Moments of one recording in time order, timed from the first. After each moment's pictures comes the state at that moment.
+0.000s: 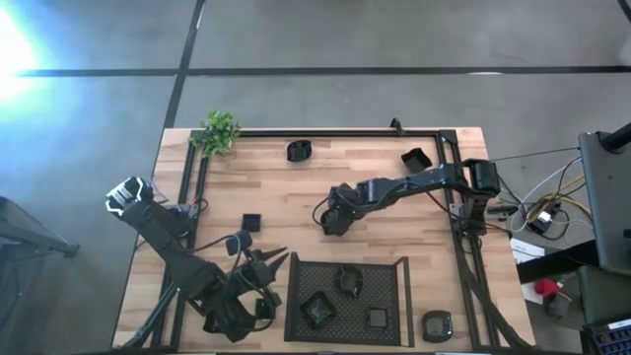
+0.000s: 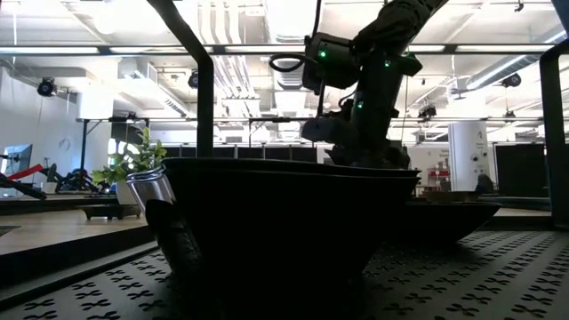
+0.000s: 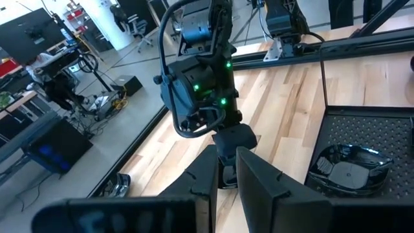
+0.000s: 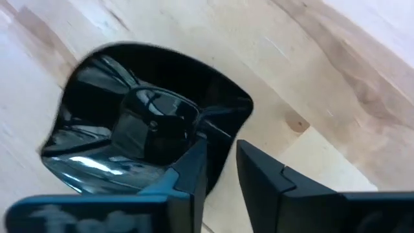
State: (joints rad) left arm -0.77 1.60 1.40 -0.85 -1.23 -0.69; right arm -0.07 1.86 1.15 -0.54 0.10 0.78
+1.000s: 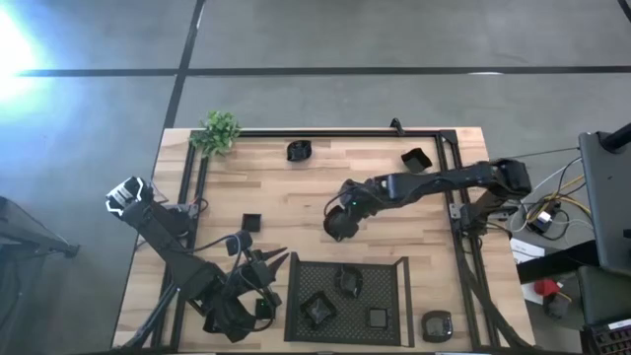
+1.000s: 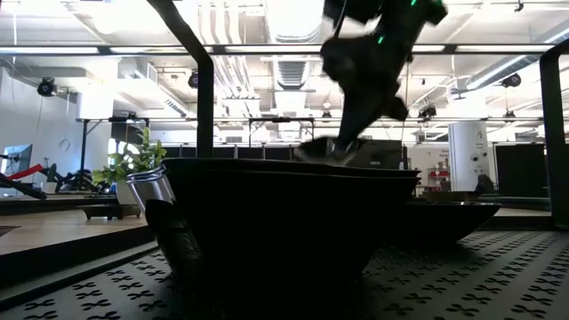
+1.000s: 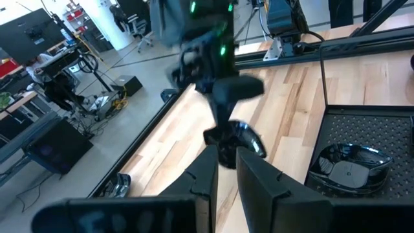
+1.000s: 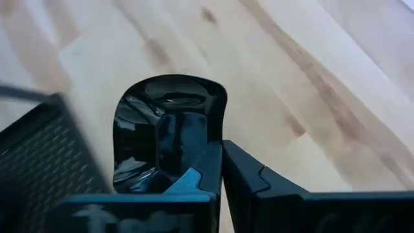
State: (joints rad) left arm -0.77 1.60 1.40 -0.85 -1.23 -0.69; right arm -0.01 1.62 1.15 -0.60 0.10 0.65
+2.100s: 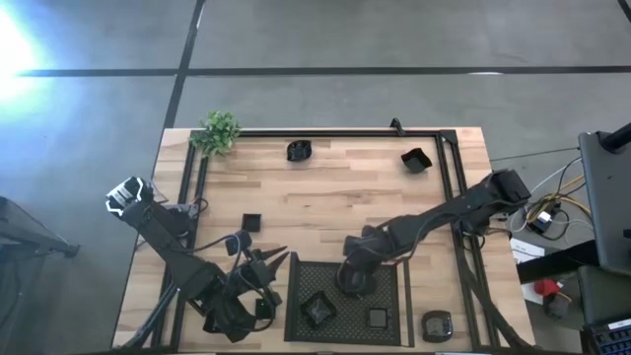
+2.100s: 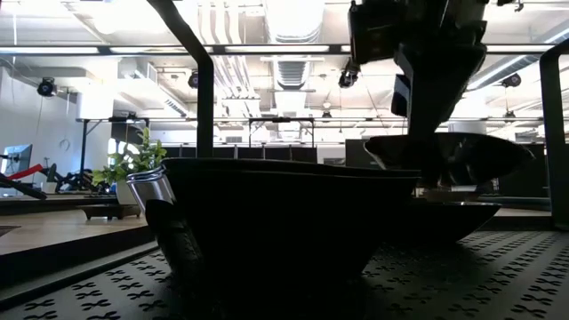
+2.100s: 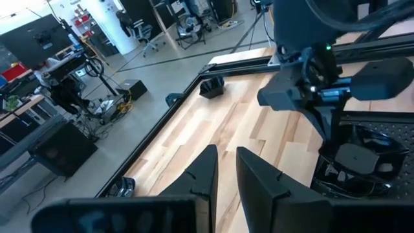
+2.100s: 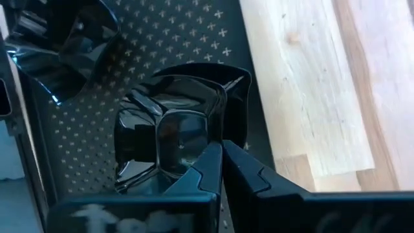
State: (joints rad) left arm -0.77 1.60 1.40 -0.84 -1.26 -0.68; right arm 0.33 1.70 1.15 -0.61 -0.06 0.68
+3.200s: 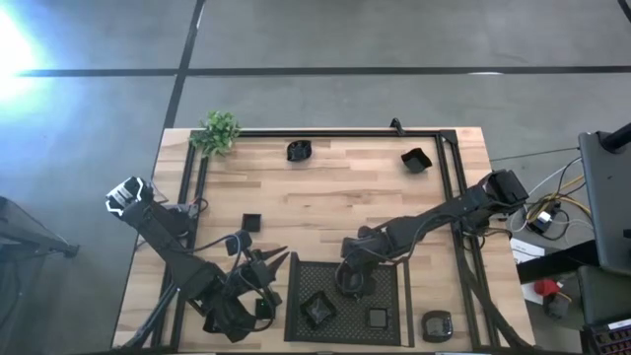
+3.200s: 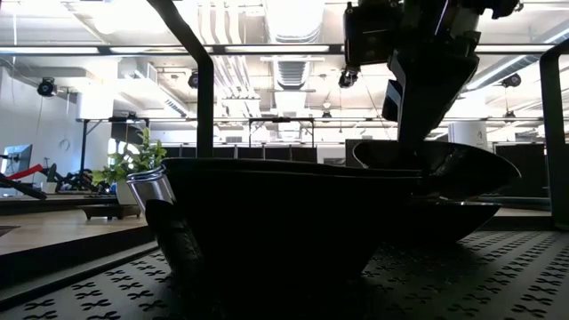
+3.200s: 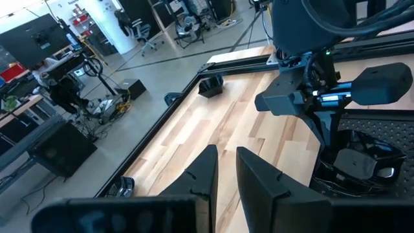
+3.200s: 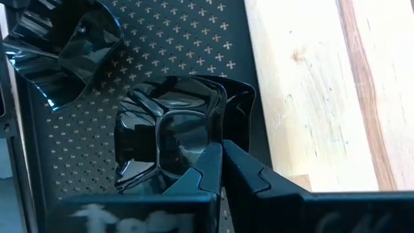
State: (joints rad) left arm -0.77 1.60 1.40 -0.84 -1.25 -0.68; right arm 0.33 1.72 1.14 -0.54 -0.05 0.62
